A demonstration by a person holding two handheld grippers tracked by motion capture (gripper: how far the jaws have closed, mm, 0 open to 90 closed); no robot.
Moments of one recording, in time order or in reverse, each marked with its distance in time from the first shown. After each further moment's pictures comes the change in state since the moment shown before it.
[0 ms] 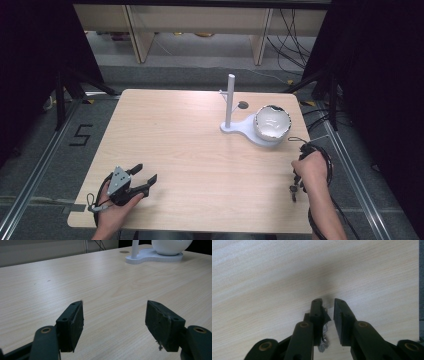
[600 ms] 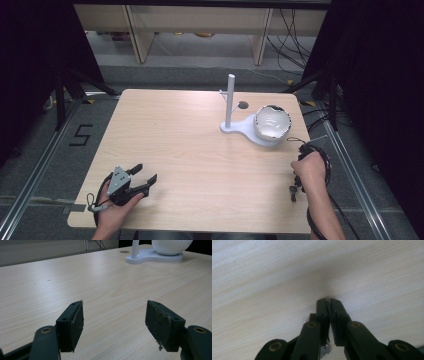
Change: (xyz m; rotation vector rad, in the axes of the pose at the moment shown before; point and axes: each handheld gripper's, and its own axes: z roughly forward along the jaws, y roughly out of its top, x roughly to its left) left arm 0.000 0.000 0.000 0.000 0.000 -0.003; right arm 0.003 0.003 0.005 0.008 -0.014 -0.009
